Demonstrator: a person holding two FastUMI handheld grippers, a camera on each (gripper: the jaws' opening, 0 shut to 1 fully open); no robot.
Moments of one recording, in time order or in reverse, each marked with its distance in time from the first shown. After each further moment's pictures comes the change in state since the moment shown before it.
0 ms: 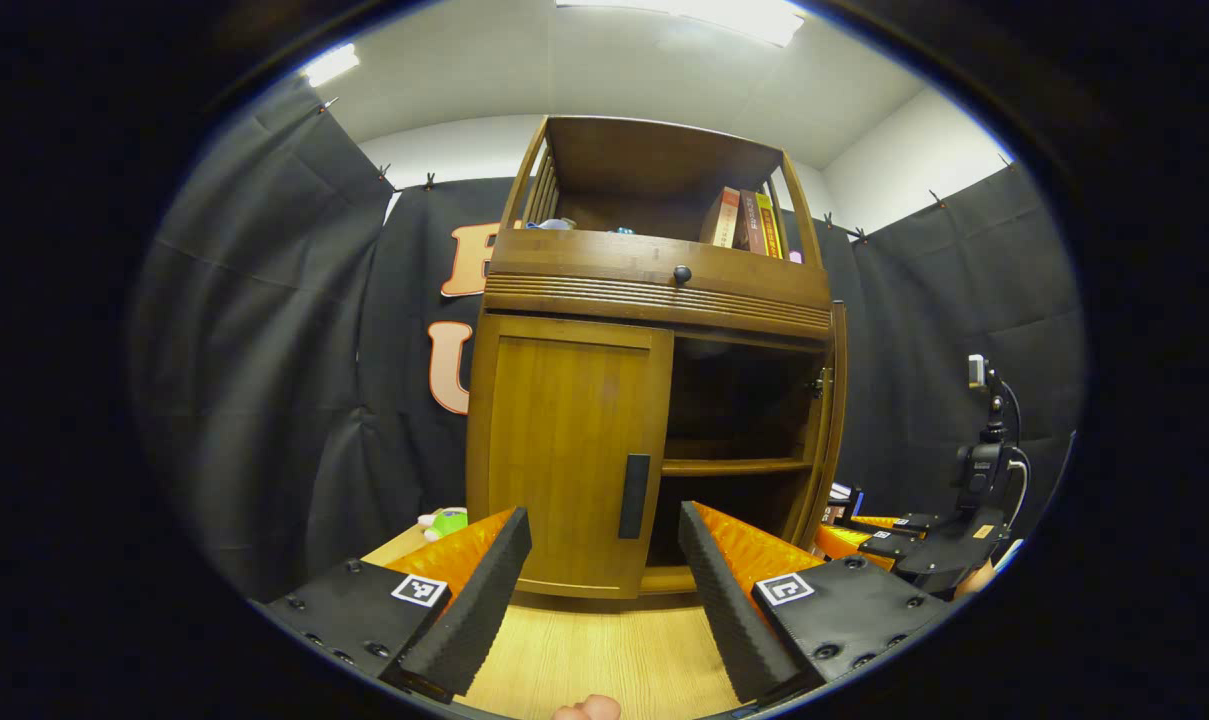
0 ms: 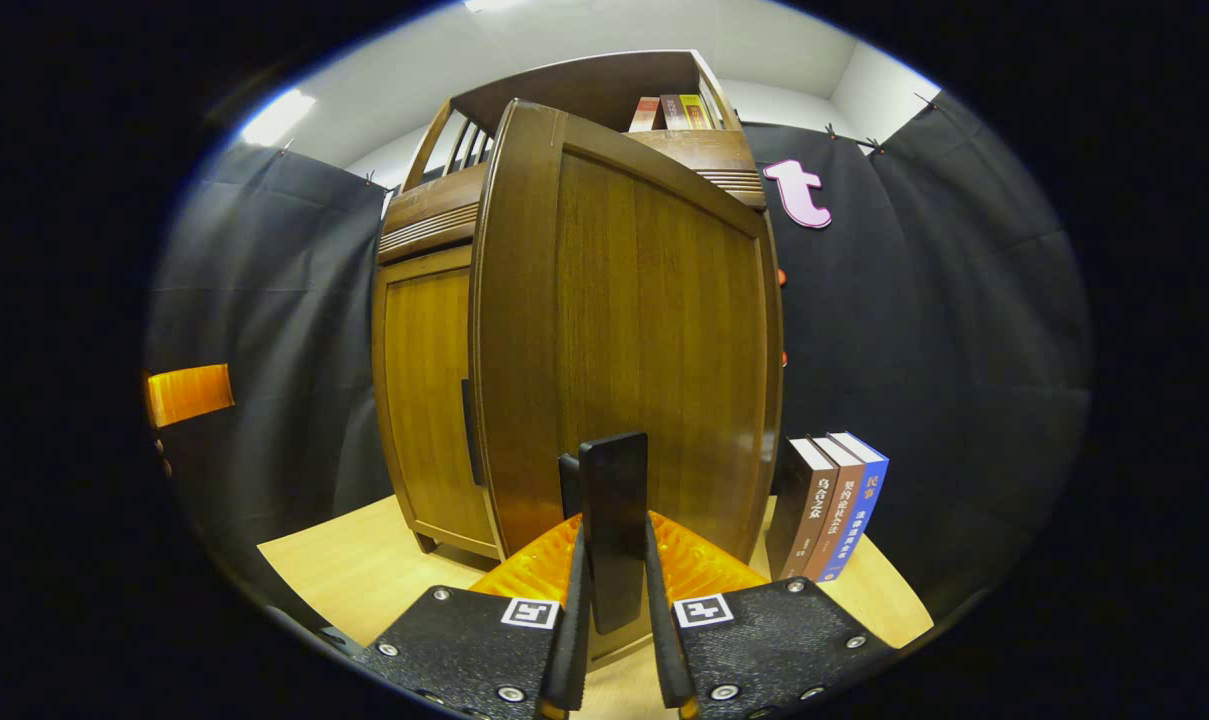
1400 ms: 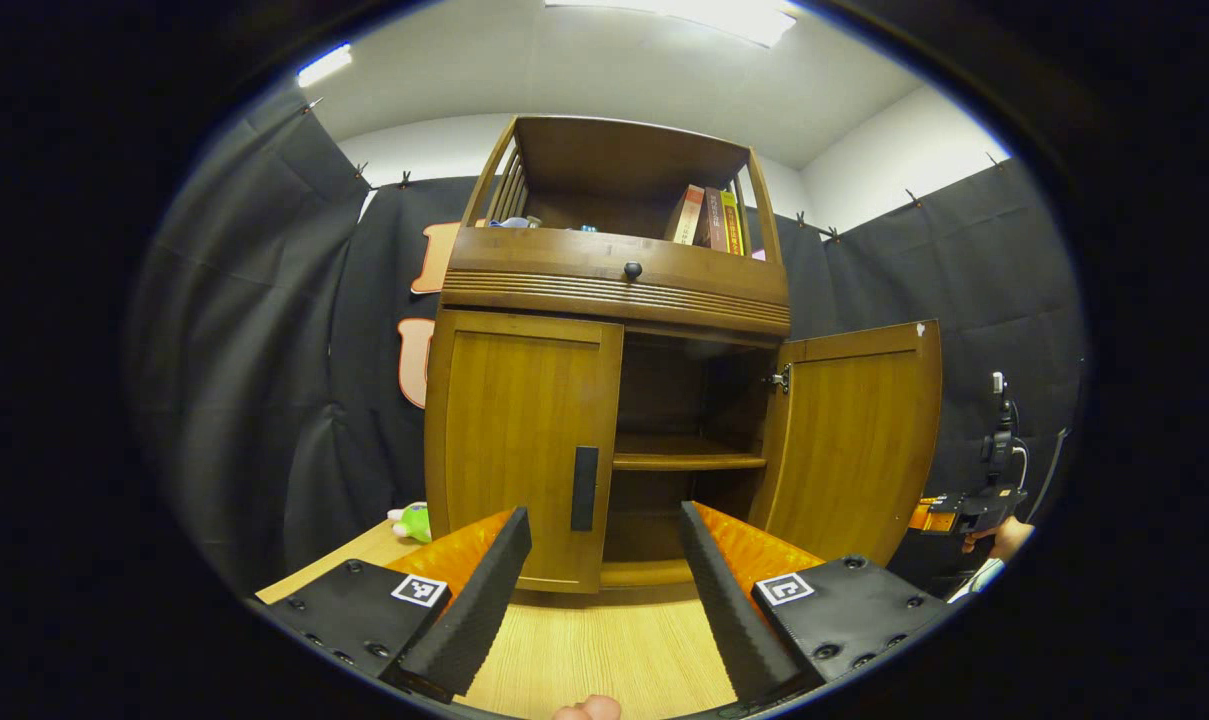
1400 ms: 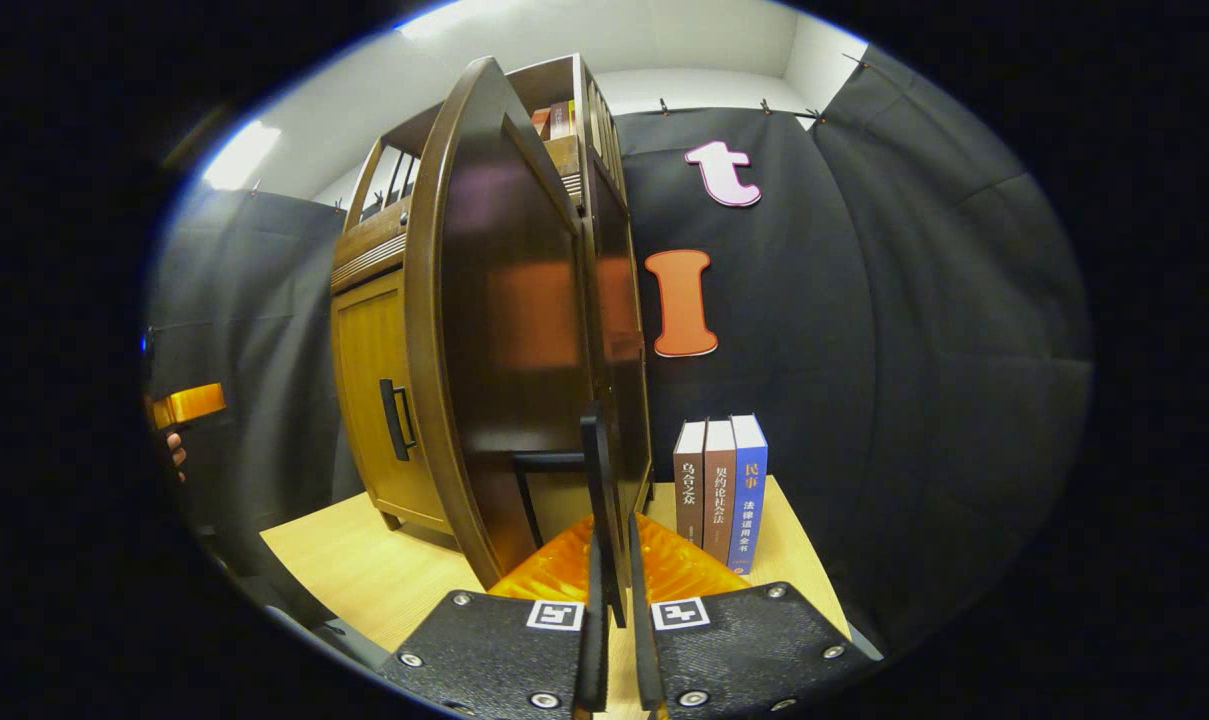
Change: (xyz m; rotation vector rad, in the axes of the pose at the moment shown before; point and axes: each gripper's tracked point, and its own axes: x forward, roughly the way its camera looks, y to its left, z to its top) left arm -0.012 -0.040 -0.006 -0.011 0.004 -0.061; right arm -0.052 -0.186 -0.009 0.077 0.020 0.043
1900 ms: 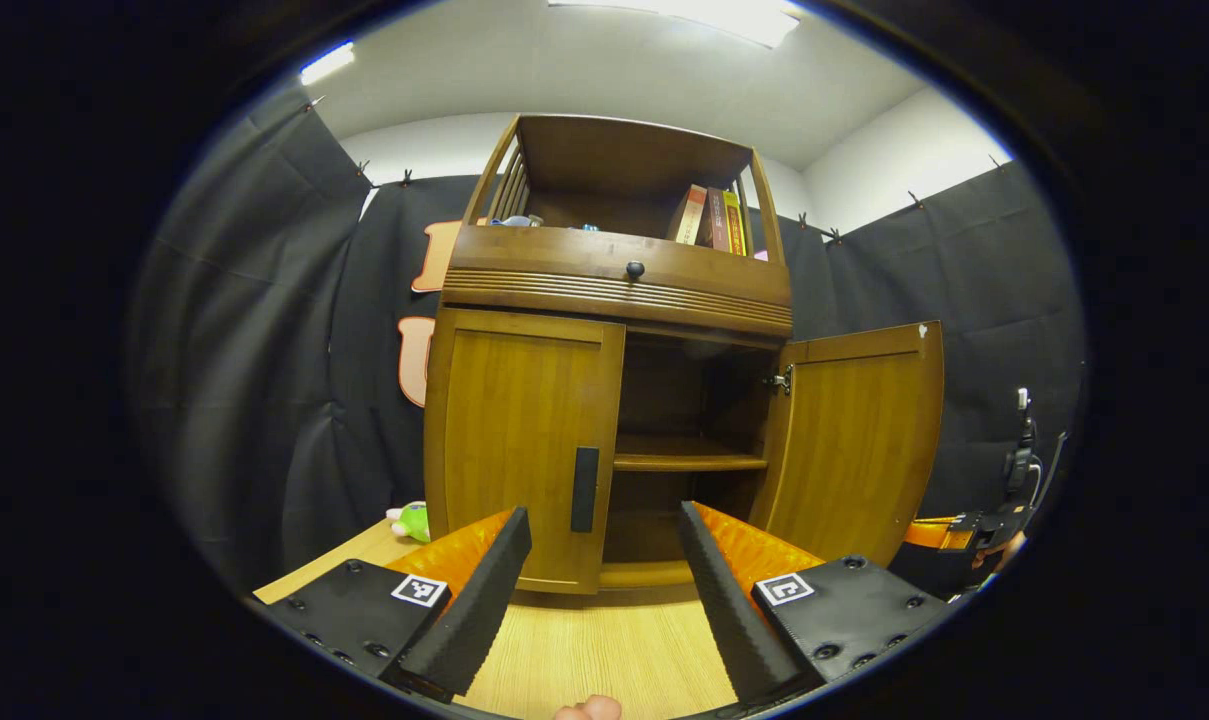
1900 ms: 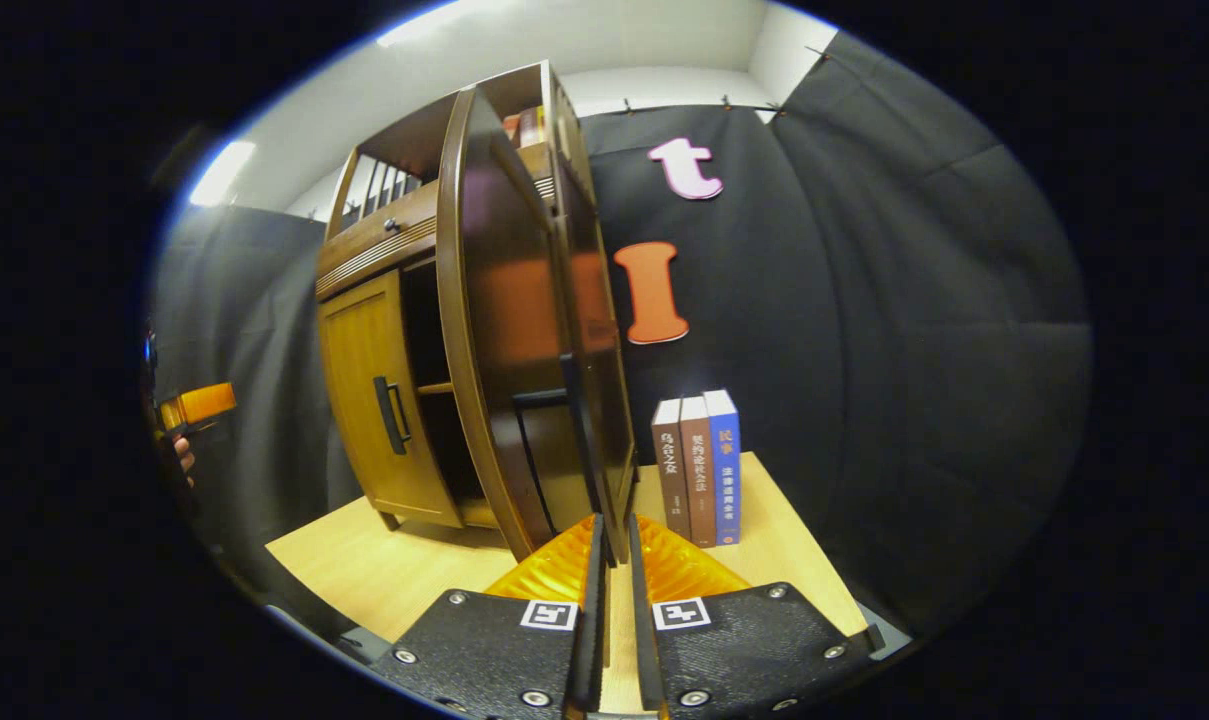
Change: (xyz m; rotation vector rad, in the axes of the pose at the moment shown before) left arm 0.007 -0.002 -0.002 -0.003 0.005 -0.008; right arm -0.051 -0.010 -0.022 0.077 -0.009 -0.138
